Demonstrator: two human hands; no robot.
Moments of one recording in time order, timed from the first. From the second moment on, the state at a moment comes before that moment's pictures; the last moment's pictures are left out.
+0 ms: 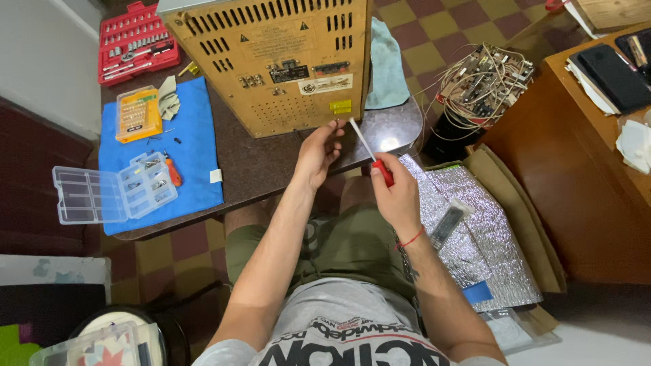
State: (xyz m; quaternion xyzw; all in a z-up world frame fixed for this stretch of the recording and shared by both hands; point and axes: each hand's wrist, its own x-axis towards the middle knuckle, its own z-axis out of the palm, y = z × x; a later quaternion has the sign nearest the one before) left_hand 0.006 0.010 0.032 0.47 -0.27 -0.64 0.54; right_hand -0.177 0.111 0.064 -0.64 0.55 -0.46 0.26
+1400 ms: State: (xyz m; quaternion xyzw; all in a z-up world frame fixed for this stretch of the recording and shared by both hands) left_hand -0.002 0.044 0.071 0.58 -0.60 -0.29 0.47; right_hand -0.147 0.011 0.004 -0.59 0.56 -0.56 0.18
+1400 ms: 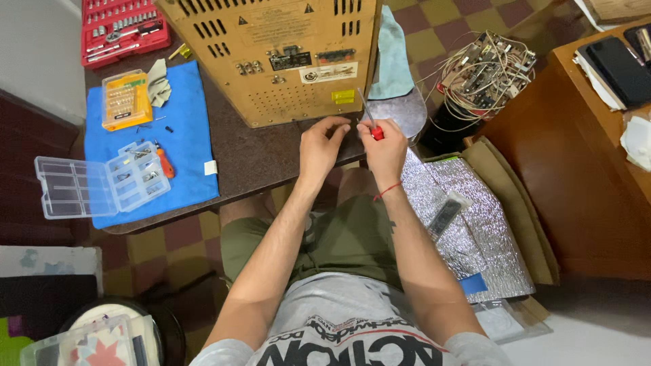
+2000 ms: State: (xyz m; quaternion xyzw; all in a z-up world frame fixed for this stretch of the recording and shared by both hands) left_hand -0.015 0.009 0.019 0.56 -0.54 -0.38 0.50; right_hand -0.150 0.011 -0.003 -0.56 0.58 -0.53 0.27
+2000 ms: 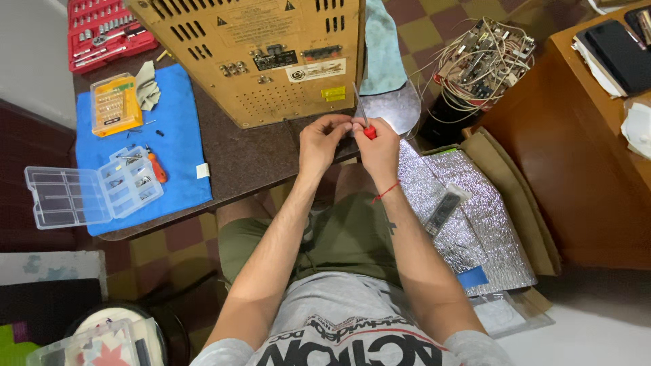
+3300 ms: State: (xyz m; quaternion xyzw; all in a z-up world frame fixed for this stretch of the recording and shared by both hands) left_hand -0.021 -0.030 0.004 0.62 -0.68 0.20 0.34; right_hand -0.200 0.060 0.036 -0.61 0.59 -0.41 0.33
